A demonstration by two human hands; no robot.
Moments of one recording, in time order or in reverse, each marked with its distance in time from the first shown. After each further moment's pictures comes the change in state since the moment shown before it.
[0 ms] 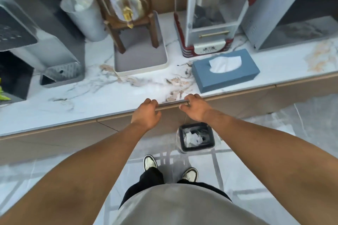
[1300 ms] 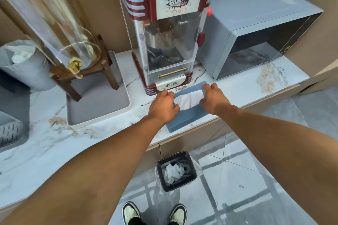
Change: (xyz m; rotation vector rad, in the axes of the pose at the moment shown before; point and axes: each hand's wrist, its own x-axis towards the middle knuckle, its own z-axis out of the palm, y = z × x) left_hand 0.160 0.188 -0.029 0.002 0.079 0.377; right_hand 0.050 0.099 -0.182 -0.151 0.443 0.208
